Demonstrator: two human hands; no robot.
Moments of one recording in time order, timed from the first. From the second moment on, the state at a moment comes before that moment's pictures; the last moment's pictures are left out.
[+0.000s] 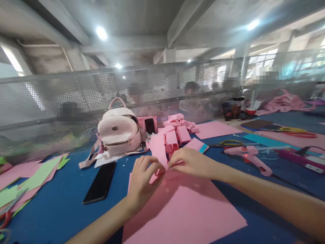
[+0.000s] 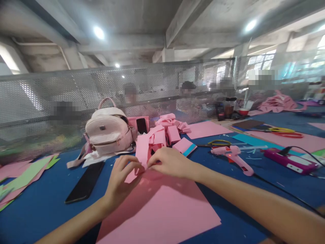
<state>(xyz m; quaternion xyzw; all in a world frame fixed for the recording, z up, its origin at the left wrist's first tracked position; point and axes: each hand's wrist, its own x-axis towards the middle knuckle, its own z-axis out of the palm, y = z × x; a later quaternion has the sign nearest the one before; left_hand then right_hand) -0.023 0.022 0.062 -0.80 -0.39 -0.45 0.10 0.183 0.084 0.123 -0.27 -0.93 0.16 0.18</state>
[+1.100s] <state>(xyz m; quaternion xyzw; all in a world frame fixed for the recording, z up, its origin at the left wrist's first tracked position) -0.030 0.016 0.059 -0.81 -0.34 -0.47 0.06 0.183 0.066 0.090 -0.19 -0.89 0.14 0.40</state>
